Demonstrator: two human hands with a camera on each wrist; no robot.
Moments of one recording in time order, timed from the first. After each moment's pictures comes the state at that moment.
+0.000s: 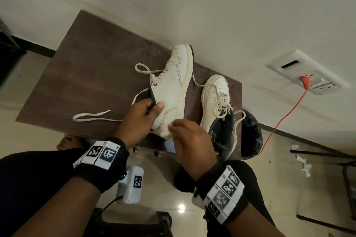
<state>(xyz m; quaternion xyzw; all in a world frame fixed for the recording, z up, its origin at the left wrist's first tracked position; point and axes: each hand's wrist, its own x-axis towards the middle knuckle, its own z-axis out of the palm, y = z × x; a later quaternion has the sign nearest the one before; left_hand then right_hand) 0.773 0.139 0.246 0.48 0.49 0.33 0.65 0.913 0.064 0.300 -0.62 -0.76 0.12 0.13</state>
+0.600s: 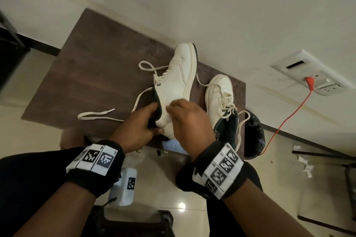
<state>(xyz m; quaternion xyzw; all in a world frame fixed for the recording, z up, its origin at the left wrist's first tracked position) 0.753 0.132 0.233 0.60 0.41 0.25 0.64 0.904 0.111 0.305 -0.59 -0.79 0.10 0.10</state>
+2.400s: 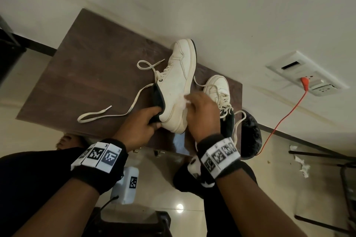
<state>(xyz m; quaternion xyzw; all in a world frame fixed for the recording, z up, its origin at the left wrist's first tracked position) 0.766 0.133 0.227 0.67 0.45 0.22 0.55 0.930 0.124 0.299 -0.71 -0.68 0.08 0.18</state>
